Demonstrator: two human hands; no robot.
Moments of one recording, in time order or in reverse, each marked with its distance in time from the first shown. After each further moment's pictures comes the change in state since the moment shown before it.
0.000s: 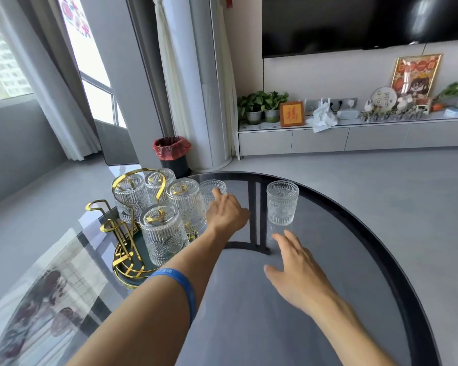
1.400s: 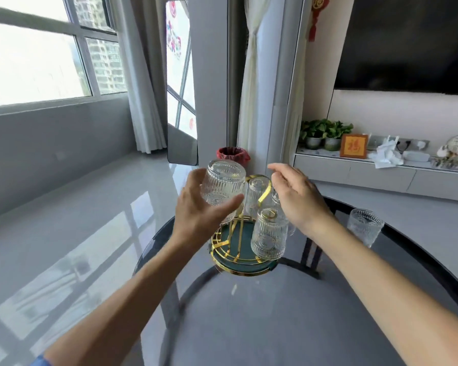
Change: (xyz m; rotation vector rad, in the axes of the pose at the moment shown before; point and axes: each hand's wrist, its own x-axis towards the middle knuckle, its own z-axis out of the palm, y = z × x) left_hand -0.135 -0.199 -0.177 -0.650 0.572 0.151; right_hand 0.010 -0.240 -0.014 0.368 0.146 -0.447
